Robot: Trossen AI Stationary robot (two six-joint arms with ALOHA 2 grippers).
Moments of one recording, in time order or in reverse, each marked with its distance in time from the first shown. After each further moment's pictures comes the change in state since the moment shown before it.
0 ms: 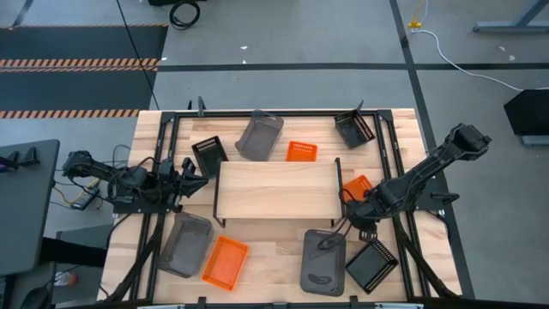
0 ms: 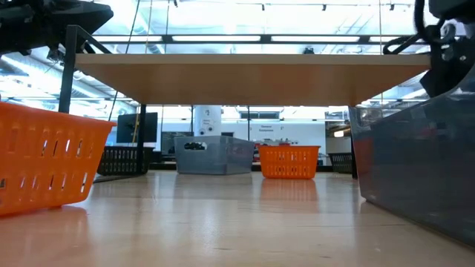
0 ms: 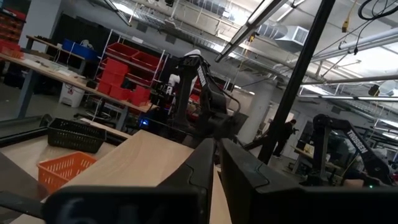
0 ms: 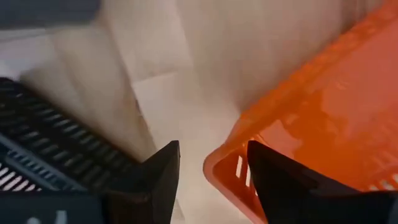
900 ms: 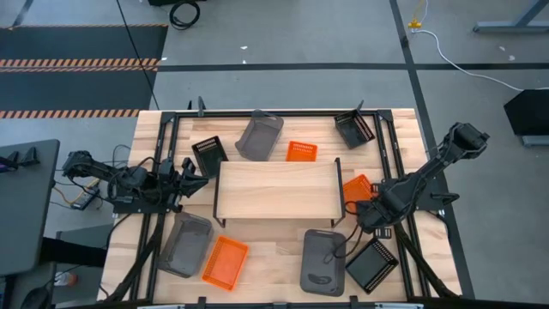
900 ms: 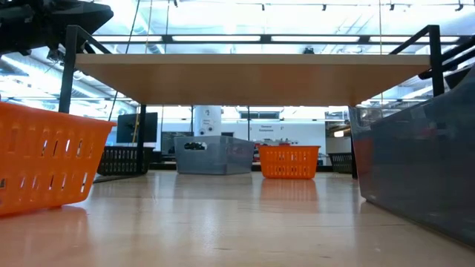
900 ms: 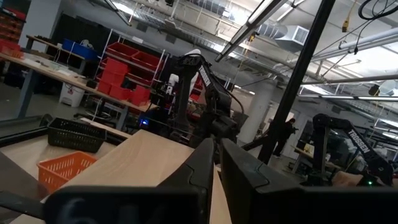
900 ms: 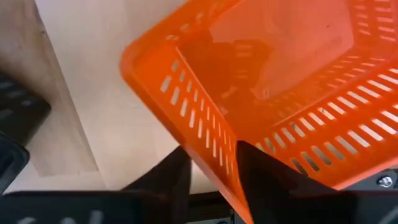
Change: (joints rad) left arm 0.000 0.000 0.000 -0.001 0.000 0.000; right arm 0.125 -0.003 0.016 -0.258 0.140 -0.064
